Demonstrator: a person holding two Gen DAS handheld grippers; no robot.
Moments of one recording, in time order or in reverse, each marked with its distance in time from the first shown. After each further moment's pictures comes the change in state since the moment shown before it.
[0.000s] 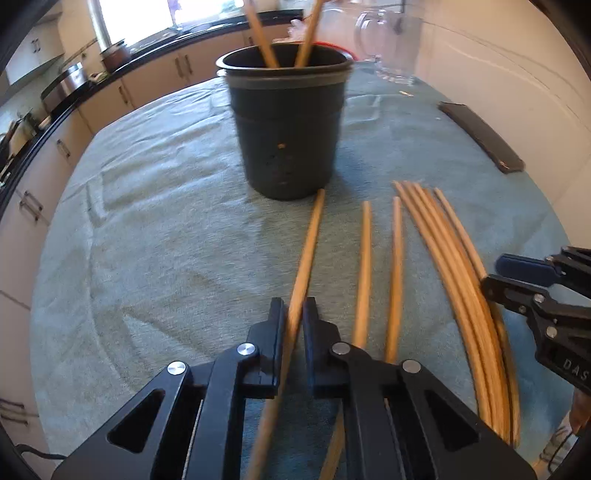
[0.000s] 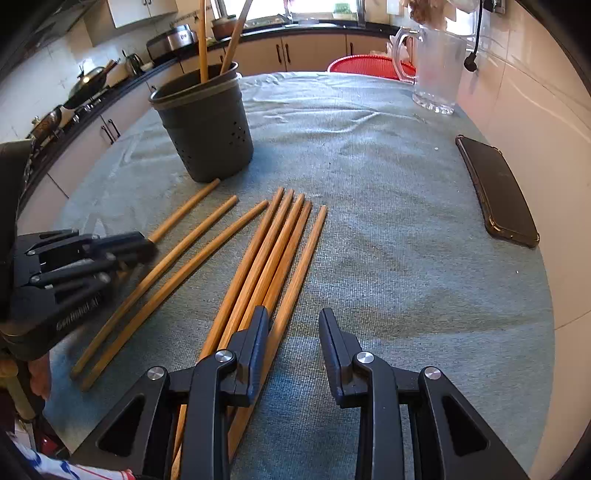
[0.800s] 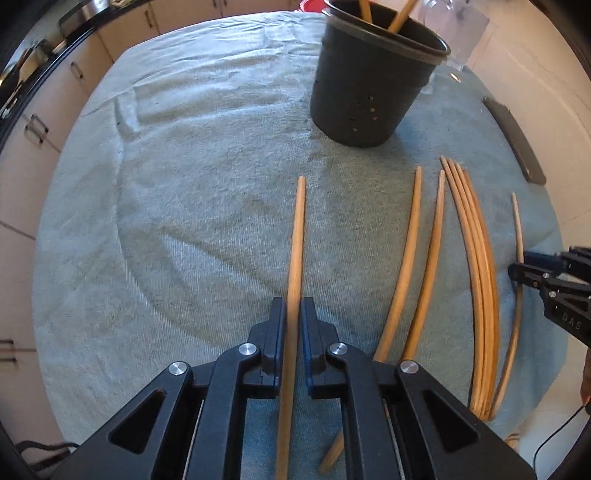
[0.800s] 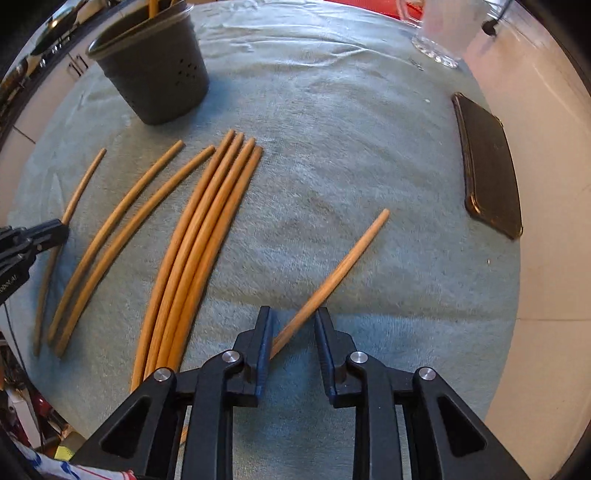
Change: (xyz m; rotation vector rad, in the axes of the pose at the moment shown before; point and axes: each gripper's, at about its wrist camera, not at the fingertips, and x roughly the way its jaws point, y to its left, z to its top) left arm -0.001 0.048 -0.005 -0.146 0.258 -0.035; right arm 0.021 -0.019 0.031 -0.066 0.363 -0.100
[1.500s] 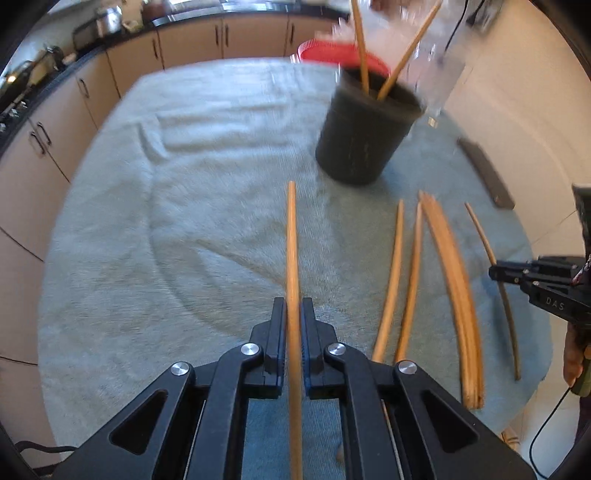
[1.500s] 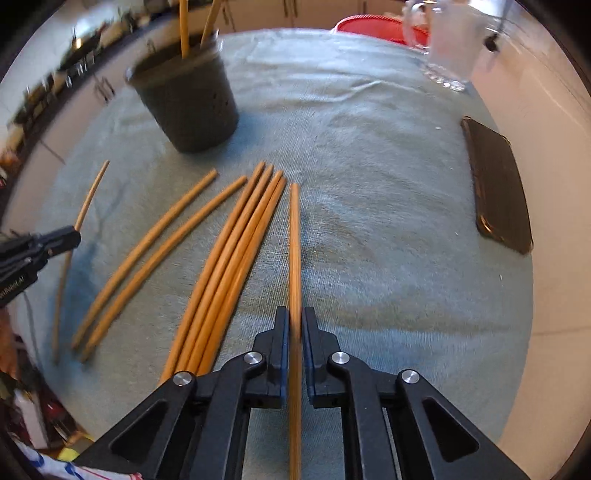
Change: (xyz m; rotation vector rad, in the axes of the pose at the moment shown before) left arm -0.050 0.026 -0.037 -0.038 -0.244 -0.081; right arm -0.027 -0.004 -0.024 0.021 -0.173 0.127
